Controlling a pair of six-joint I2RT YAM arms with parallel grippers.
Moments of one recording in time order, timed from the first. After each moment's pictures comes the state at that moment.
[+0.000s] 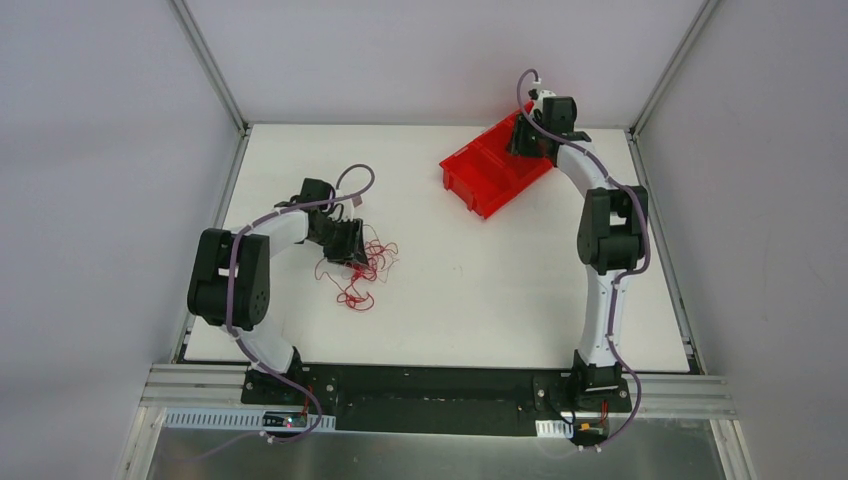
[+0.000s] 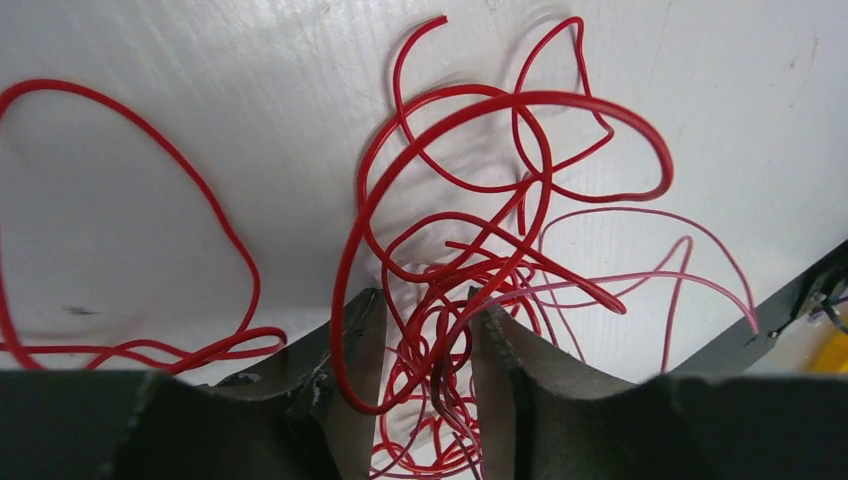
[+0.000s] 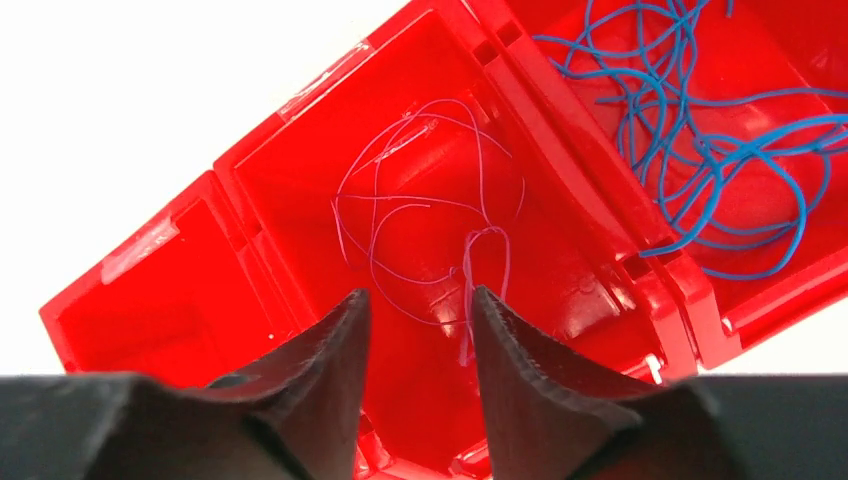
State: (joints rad) left arm -0.14 1.67 0.94 -0.48 0.49 -0.08; right arm 0.13 2.23 1.86 -0.29 -0.20 0.17
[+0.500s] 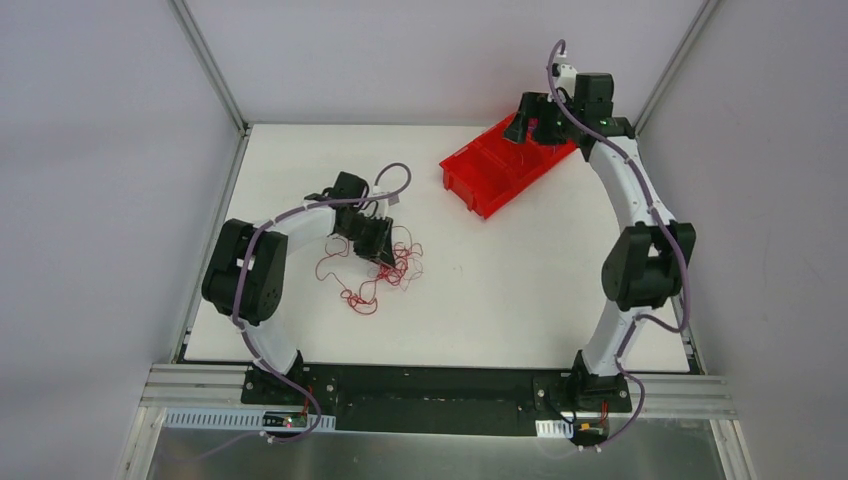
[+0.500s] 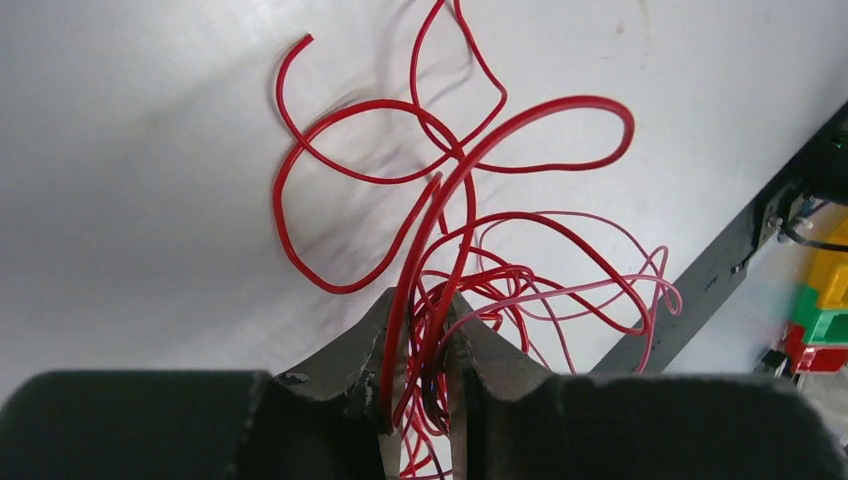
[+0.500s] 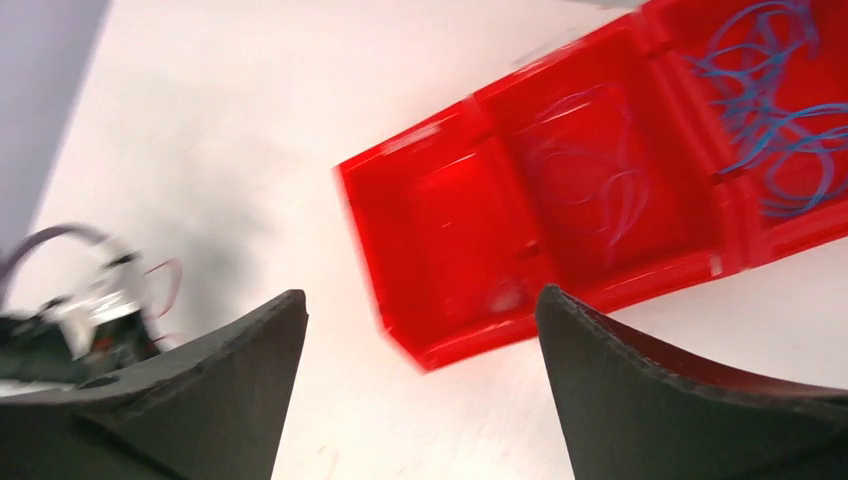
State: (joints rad) left arm -0.30 1.73 1.03 -0.48 0.59 -0.09; right arm 0.11 1.92 1.82 -0.50 -0.41 0.13
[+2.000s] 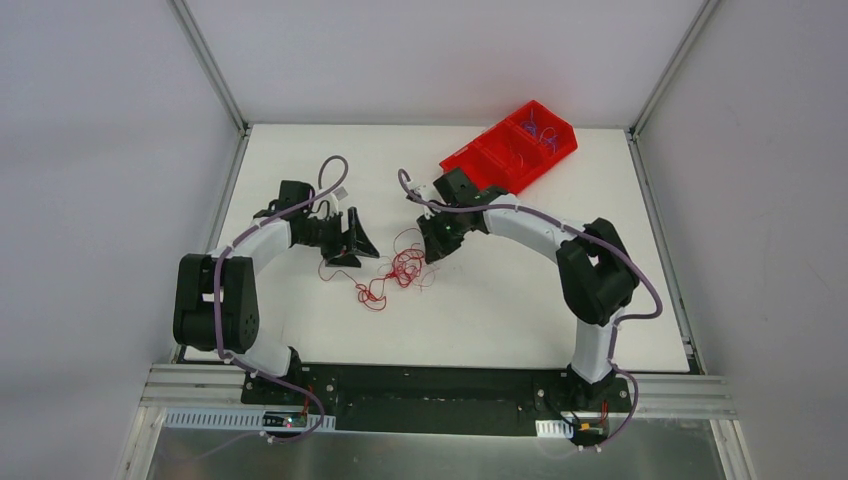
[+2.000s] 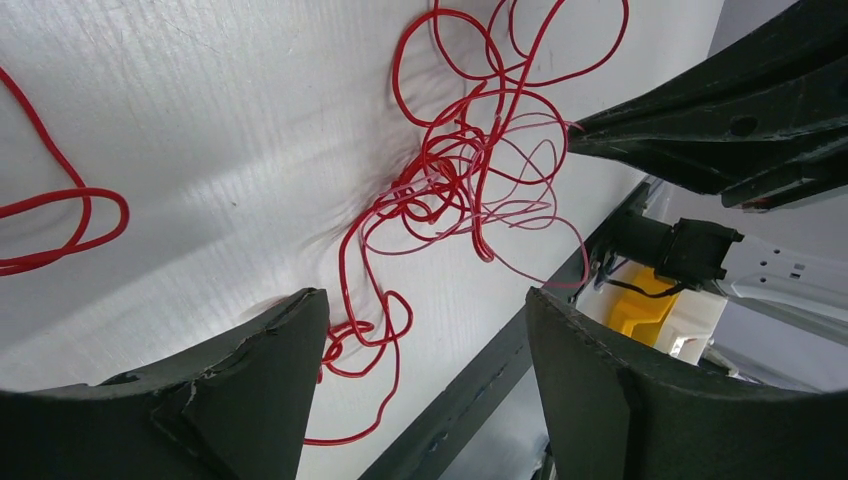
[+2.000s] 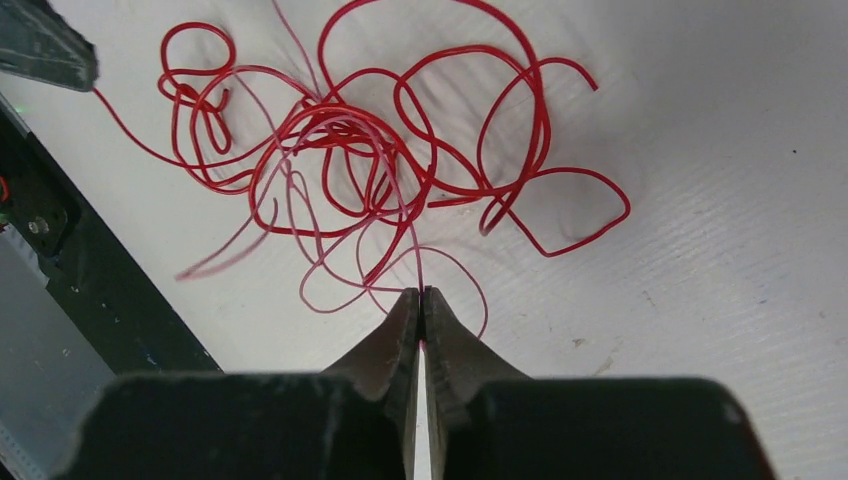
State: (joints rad) left arm -0.06 1.53 0.86 -0.43 0.81 -0.31; right arm 0.71 1.89 1.41 -0.60 -0.42 0.03
